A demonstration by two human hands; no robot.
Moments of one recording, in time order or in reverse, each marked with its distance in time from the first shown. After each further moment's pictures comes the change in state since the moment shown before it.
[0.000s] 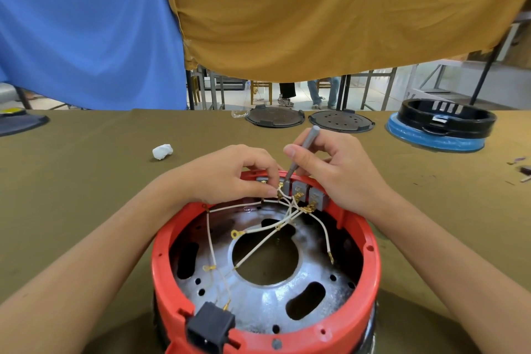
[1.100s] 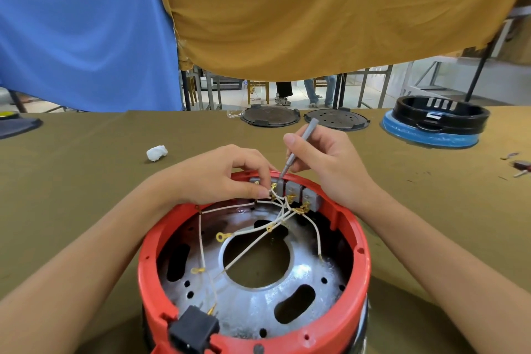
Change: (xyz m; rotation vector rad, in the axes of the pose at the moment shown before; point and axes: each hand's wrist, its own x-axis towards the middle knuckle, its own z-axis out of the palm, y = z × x) left_hand -0.002 -0.003 -0.001 -0.063 -0.026 0.005; right_hand 0.006 0.017 0.007 0.292 0.040 0.116
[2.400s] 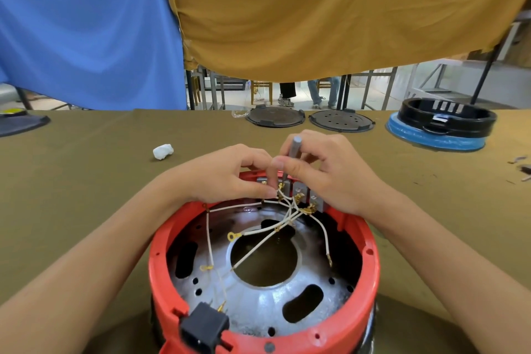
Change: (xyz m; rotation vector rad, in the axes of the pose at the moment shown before) left_hand 0.000 0.006 0.000 0.019 0.006 -0.006; right_hand -0.002 -0.016 0.001 -0.458 -0.193 -0.250
